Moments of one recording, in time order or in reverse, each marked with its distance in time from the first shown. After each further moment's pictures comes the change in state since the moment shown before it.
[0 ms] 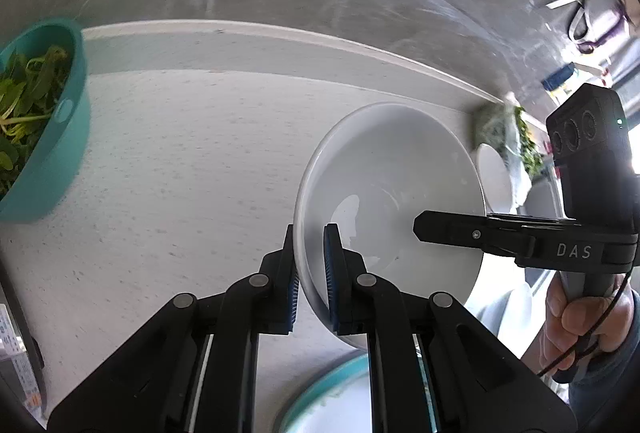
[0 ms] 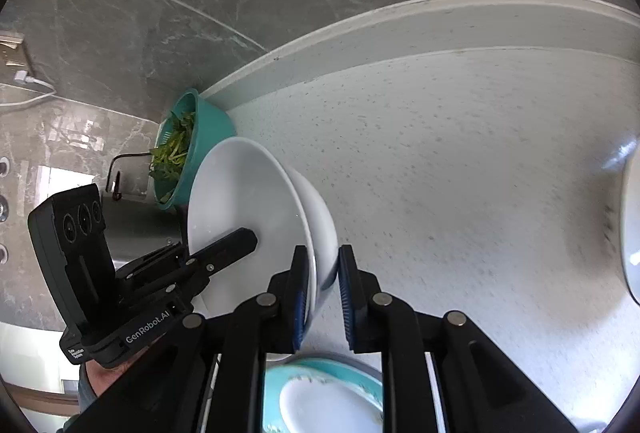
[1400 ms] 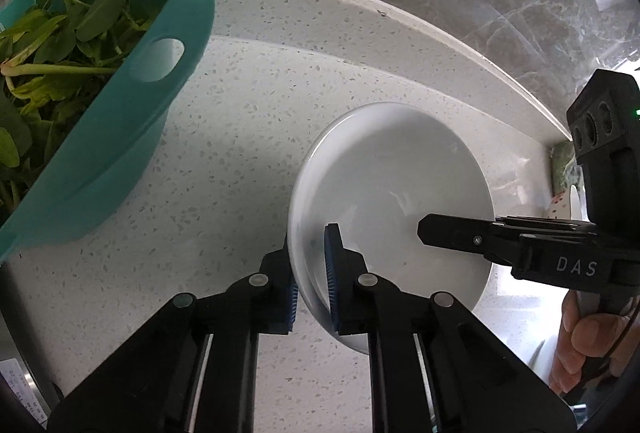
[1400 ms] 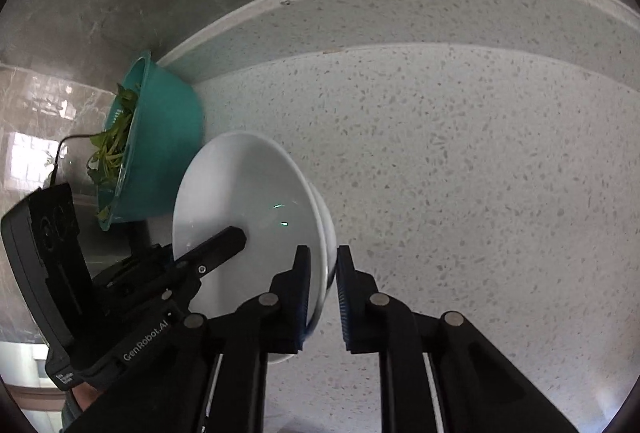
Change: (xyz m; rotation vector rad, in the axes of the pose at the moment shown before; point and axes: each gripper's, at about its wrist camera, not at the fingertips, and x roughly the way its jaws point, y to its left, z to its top) left arm 0.062 0.142 0.024 -0.130 -0.006 0.117; right arm 0.129 0.034 0.053 -0.075 0.097 -0.103
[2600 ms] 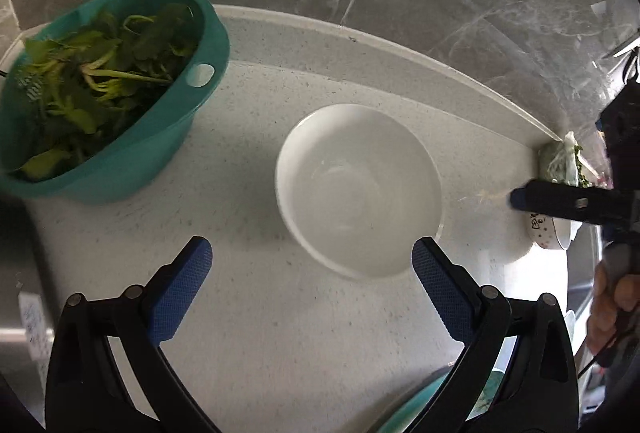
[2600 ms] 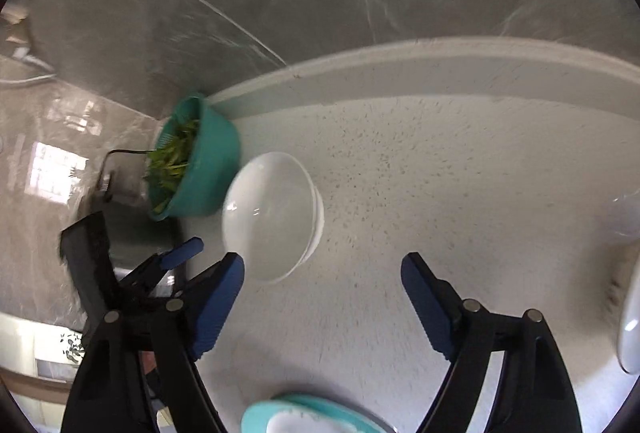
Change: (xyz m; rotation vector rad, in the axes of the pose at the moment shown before) left arm -0.067 -0.024 -0.044 0.009 -0.079 0.032; right arm -0.094 -0.026 -0.037 -0.009 -0.134 0.046
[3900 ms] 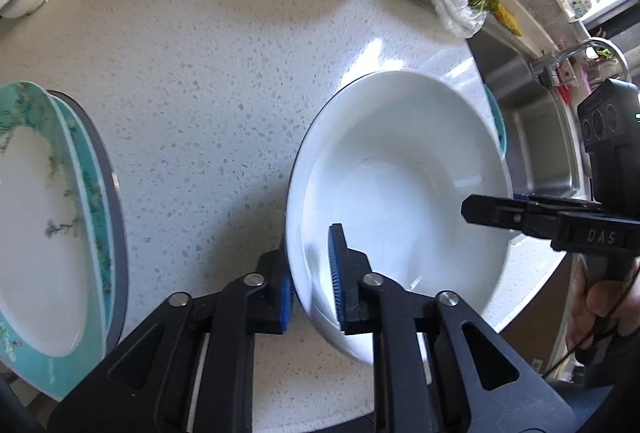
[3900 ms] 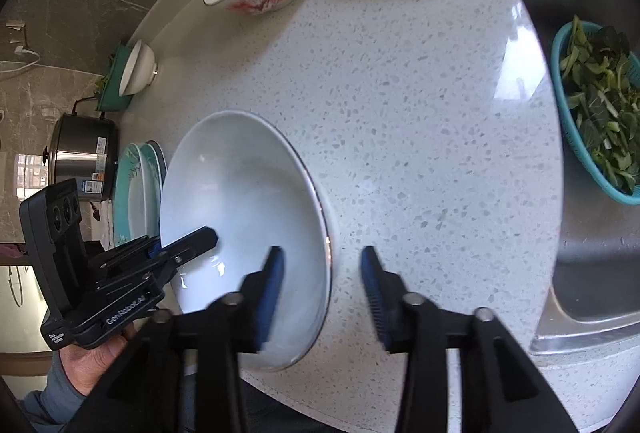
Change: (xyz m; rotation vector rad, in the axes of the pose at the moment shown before) left arm 0.032 -0.354 -0.252 0.106 0.249 -0.071; right arm -0.186 -0.266 -0.280 0.138 0.114 -0.063
